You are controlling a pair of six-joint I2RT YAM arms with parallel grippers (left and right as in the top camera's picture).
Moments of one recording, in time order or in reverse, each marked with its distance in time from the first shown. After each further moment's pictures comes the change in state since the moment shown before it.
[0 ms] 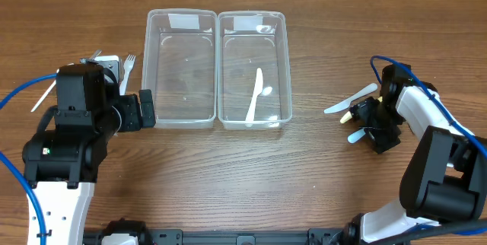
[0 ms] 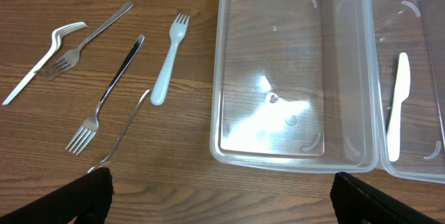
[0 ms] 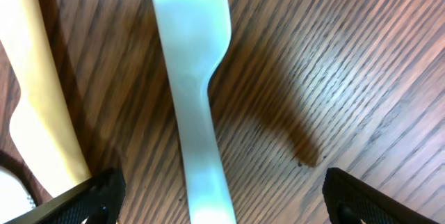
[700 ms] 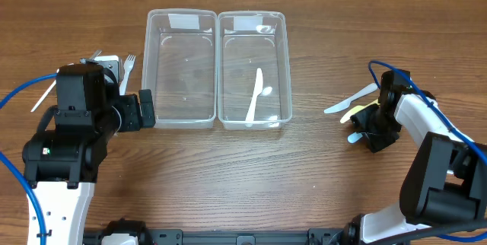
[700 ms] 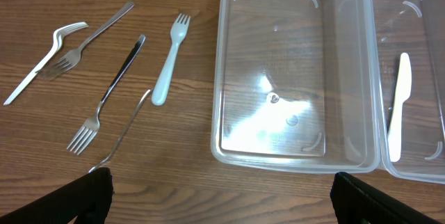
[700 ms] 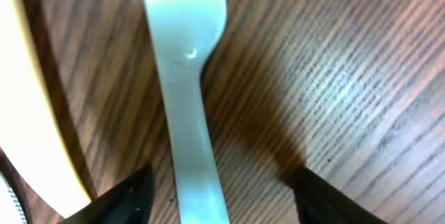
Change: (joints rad) left arm 0.000 0.000 0.000 0.000 -0.003 0.000; right arm 0.000 -0.037 -0.084 0.073 -0.026 -0.018
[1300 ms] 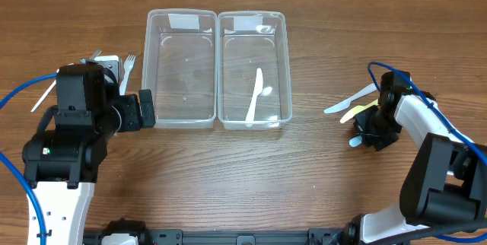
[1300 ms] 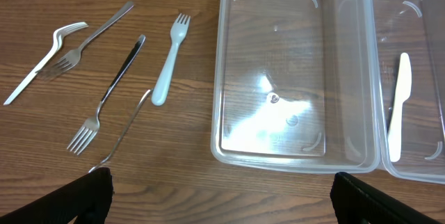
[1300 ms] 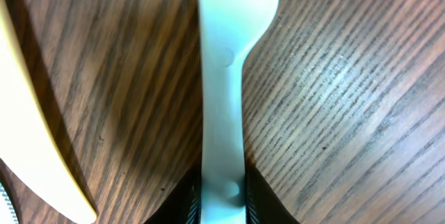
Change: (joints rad) left arm 0.000 0.000 0.000 0.000 0.000 0.000; right arm 0.000 -0.005 -0.006 -0.003 -0.014 -0.010
